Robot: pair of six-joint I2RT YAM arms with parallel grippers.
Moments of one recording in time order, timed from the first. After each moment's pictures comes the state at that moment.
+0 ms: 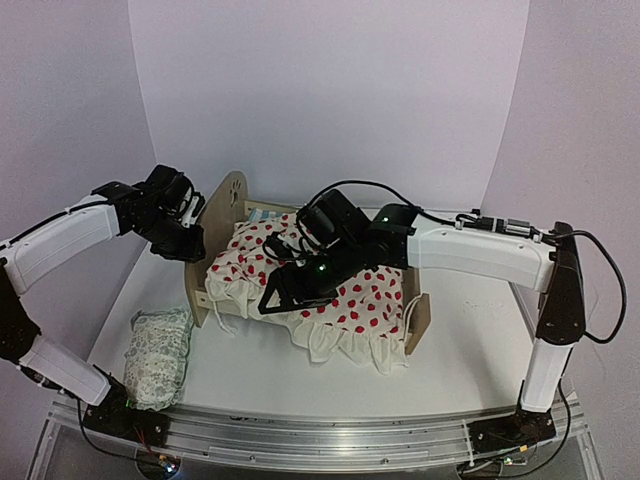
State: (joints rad) left arm -0.48 1.39 1.25 -0.85 -0.07 -0.25; right arm 1.06 1.90 1.71 -0.65 -0.40 0.55
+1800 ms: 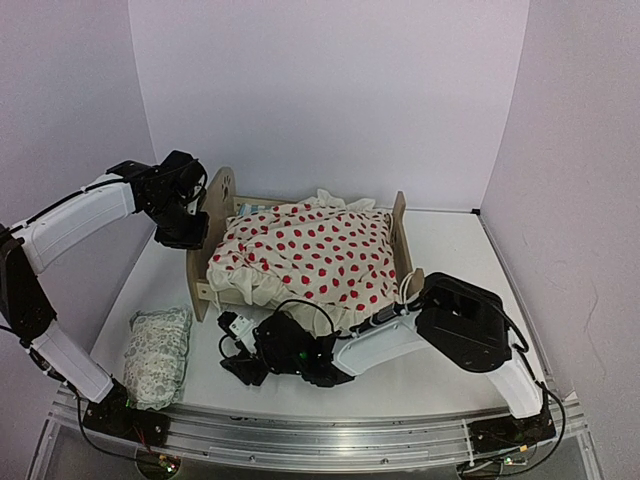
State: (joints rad) left arm -0.49 1.53 1.45 -1.01 -0.13 -0.36; right arm 1.27 2.33 1.43 0.44 0.03 0.14
